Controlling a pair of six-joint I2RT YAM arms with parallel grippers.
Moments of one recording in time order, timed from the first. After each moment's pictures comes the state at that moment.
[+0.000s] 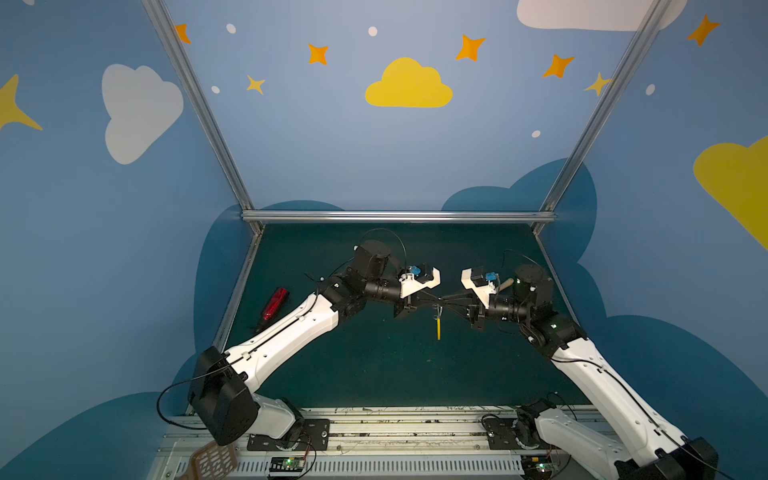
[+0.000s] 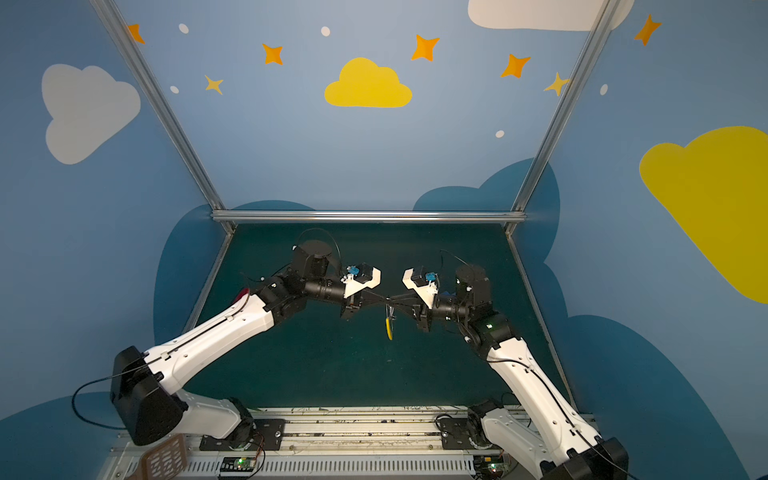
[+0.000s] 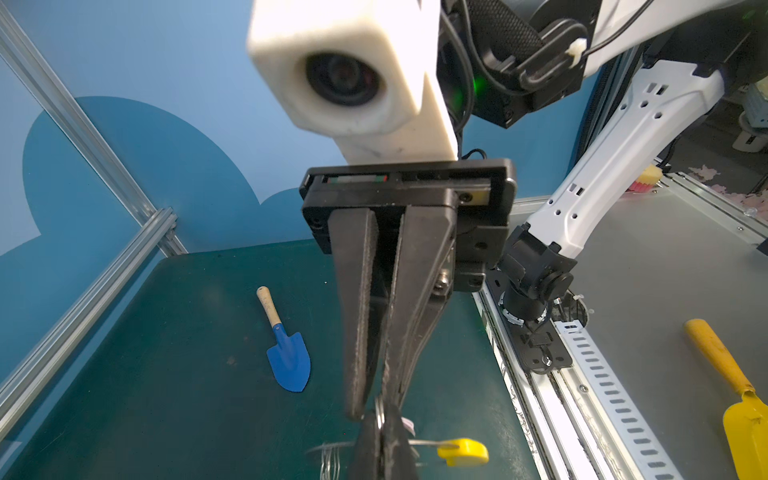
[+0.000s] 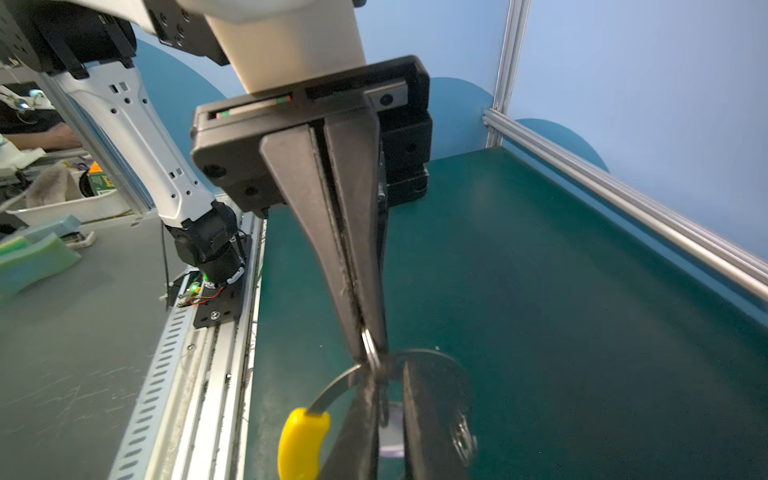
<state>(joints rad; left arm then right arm) -0.71 1.42 1.24 -0.25 0.81 0.44 0.41 0.98 0.84 -0.22 -0.93 -0.26</state>
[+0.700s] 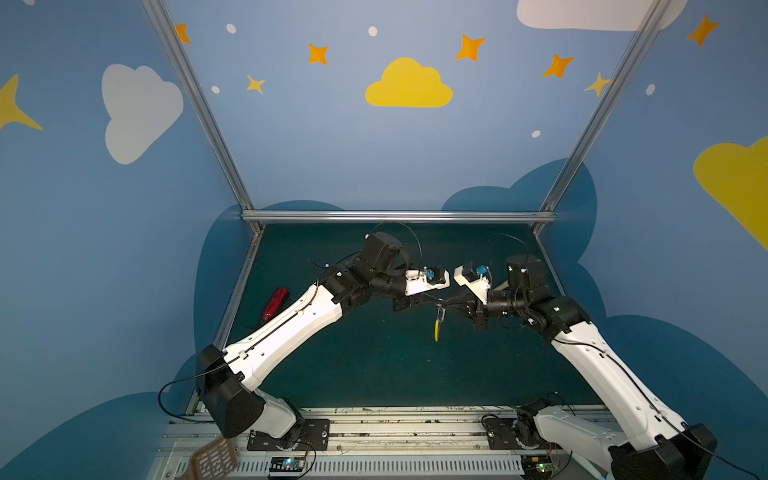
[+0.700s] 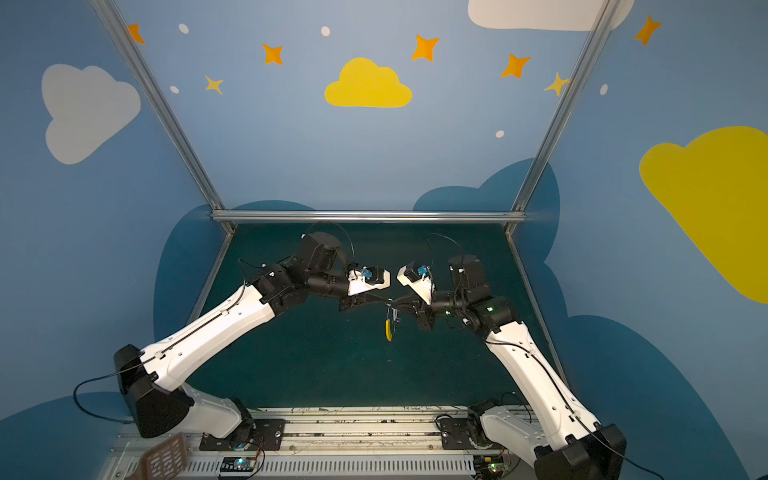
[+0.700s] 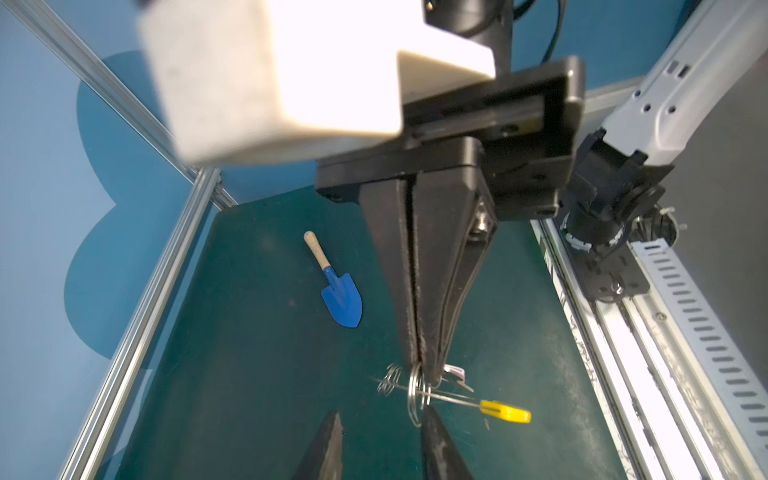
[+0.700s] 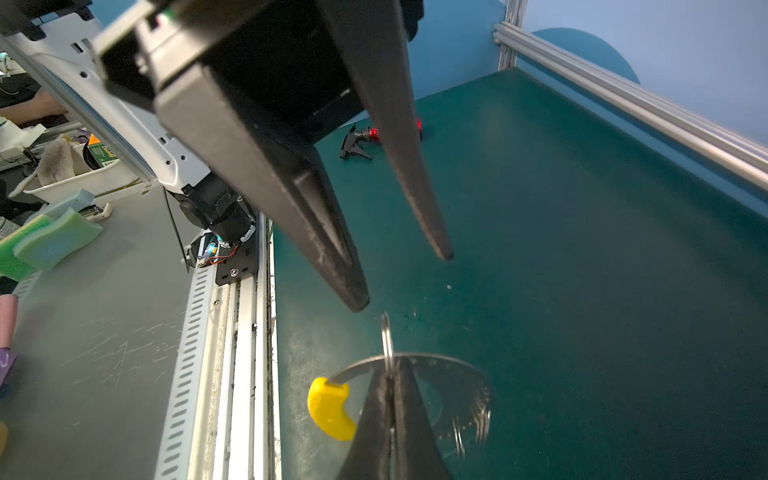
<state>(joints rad) -0.76 1.48 1.47 -0.61 0.52 0.70 0.43 1.08 1.04 -0.64 -0.85 -0.40</state>
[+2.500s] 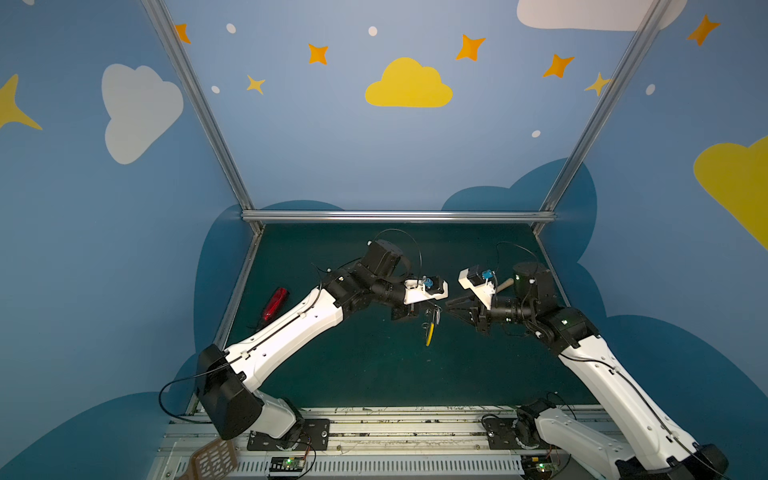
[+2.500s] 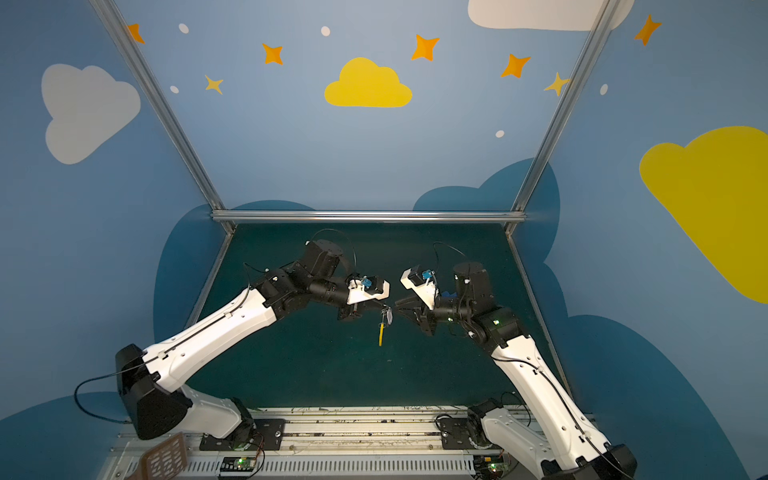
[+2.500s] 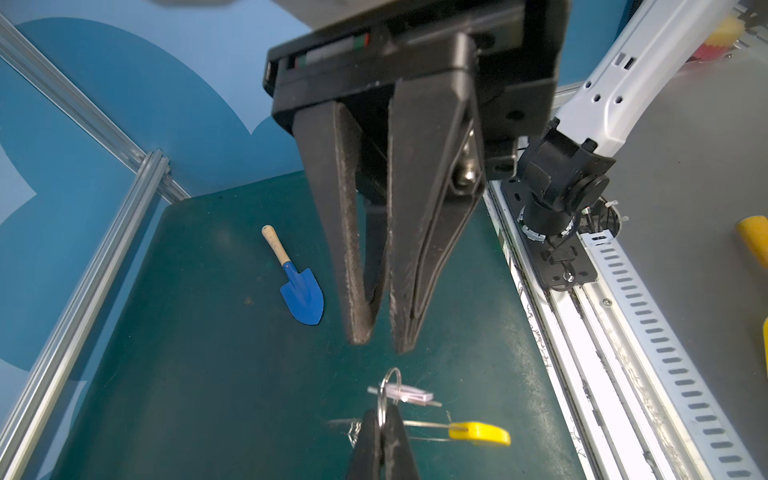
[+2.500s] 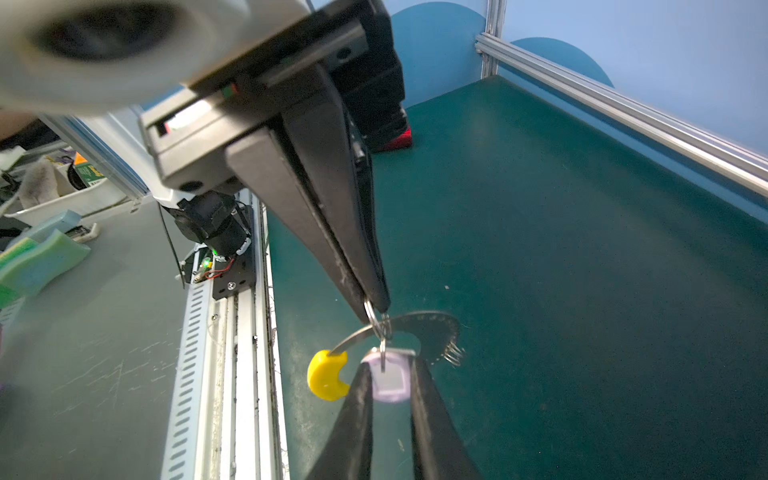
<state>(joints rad) -0.76 1.46 1.40 -0.60 0.60 0.67 0.43 0.98 0.97 -0.56 -0.83 -0.29</state>
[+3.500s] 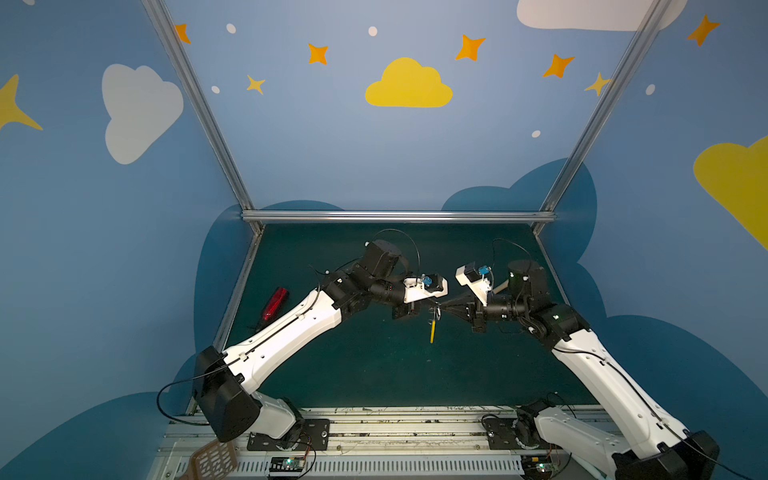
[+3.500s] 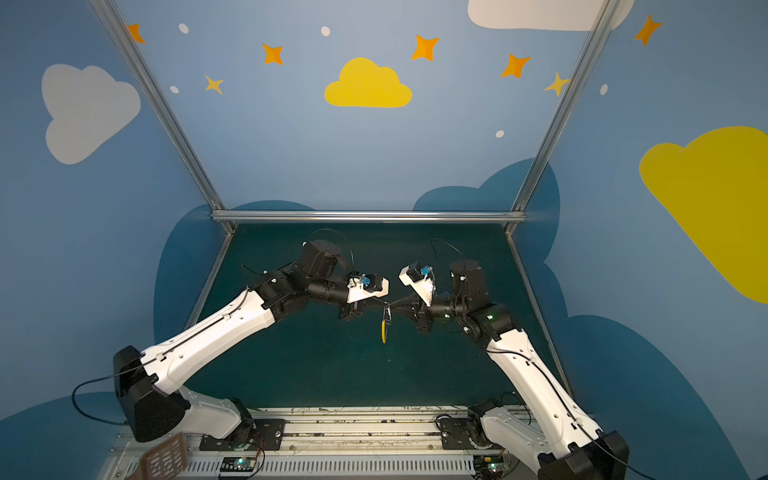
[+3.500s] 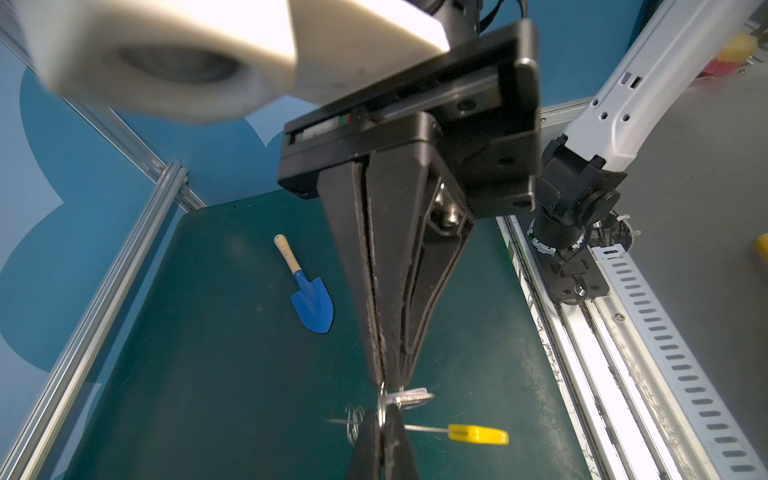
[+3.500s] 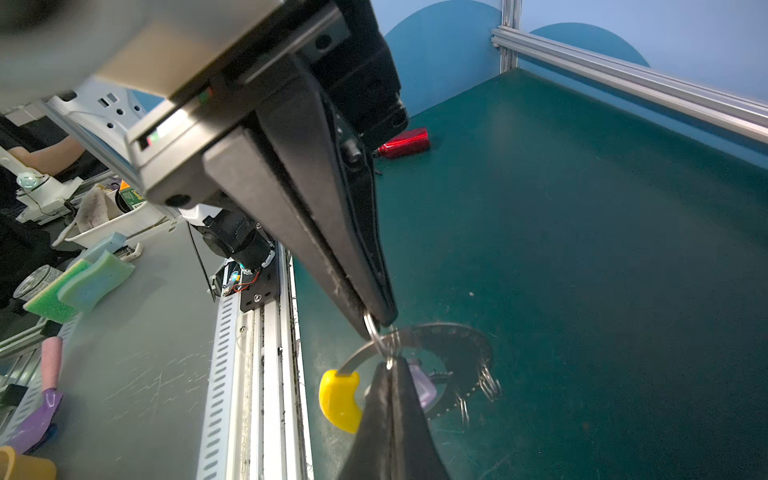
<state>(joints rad) -0.76 1.44 1.38 -0.54 0.60 0.65 0.43 1.02 0.95 -0.51 -0.88 -0.22</state>
